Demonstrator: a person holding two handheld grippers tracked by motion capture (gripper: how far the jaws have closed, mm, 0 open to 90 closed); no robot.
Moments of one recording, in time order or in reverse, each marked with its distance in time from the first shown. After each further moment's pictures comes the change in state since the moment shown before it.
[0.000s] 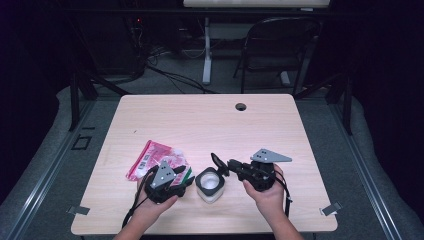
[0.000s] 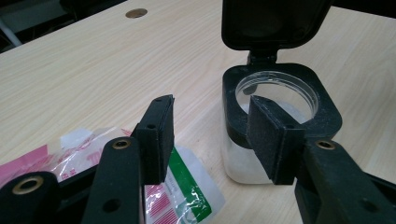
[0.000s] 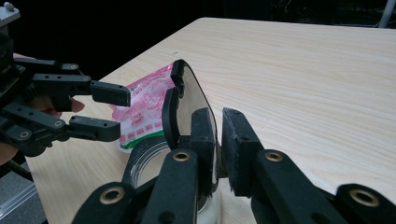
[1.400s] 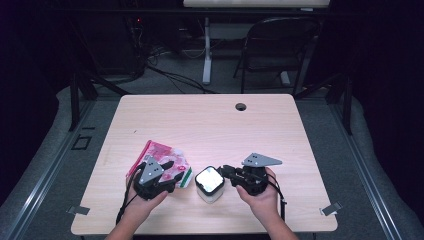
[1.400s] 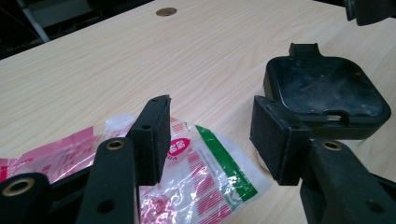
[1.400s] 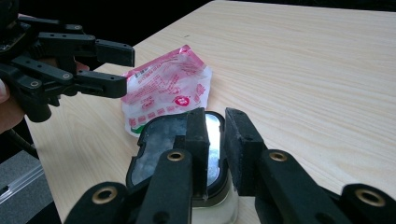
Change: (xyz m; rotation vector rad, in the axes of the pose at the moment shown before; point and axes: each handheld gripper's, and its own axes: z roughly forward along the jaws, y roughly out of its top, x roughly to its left) left arm 0.023 -0.008 -0.015 -0.011 0.067 -0.043; right arm 0.011 -0.009 0.013 0.053 0.033 -0.031
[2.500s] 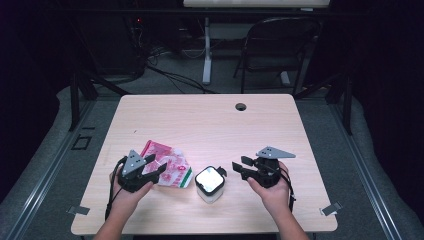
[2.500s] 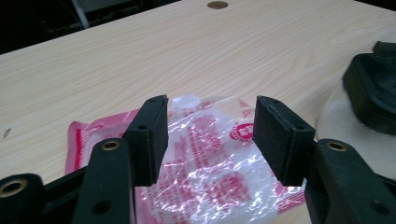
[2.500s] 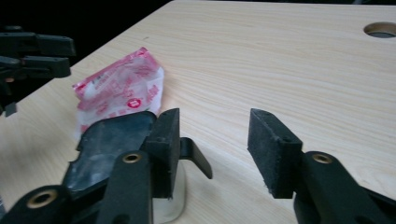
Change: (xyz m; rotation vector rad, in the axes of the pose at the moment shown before) left arm 0.044 -0.014 -0.012 0.001 0.112 -0.093; right arm -0.036 0.002 -0.013 0.009 -0.106 0.066
